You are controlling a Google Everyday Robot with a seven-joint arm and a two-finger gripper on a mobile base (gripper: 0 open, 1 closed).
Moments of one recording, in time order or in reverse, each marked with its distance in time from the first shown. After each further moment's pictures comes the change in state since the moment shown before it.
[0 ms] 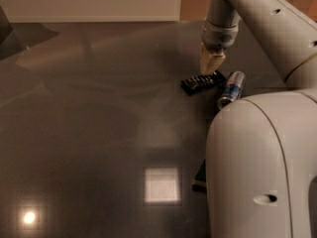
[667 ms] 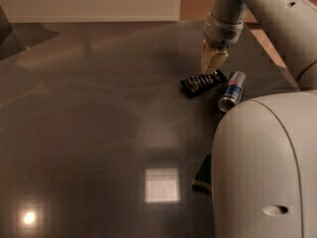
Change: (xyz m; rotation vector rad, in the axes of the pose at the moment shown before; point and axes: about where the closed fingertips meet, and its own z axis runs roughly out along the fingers) arm -0.008 0.014 -0.016 0.002 -0.059 0.014
